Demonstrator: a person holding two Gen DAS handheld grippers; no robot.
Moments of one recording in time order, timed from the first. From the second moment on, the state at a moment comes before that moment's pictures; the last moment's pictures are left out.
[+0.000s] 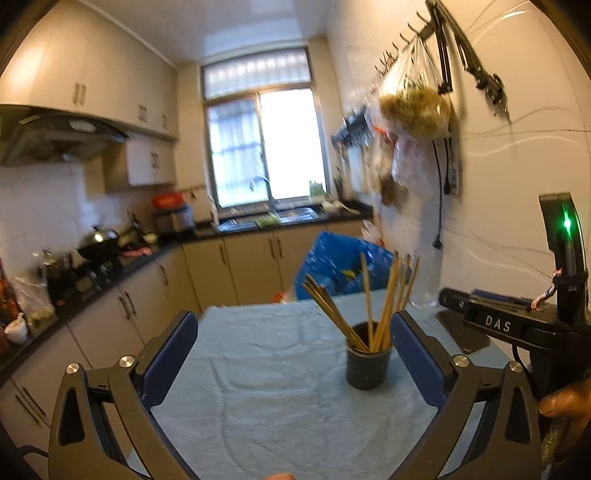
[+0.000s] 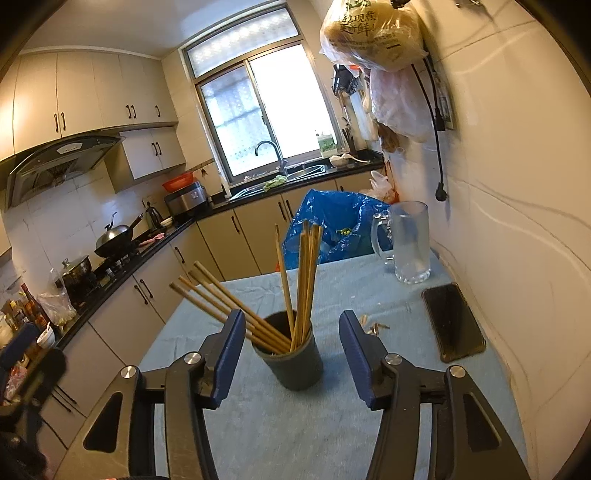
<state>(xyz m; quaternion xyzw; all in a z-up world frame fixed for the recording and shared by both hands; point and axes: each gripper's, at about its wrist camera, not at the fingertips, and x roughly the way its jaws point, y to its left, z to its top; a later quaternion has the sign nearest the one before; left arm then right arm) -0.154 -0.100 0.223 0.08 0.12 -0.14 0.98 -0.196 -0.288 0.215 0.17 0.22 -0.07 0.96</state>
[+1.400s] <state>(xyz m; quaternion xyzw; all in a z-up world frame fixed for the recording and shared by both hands) -0.184 -0.059 0.147 0.02 0.25 -0.11 0.96 -0.275 -0.219 0.156 0.10 0.24 -0.13 0.96</state>
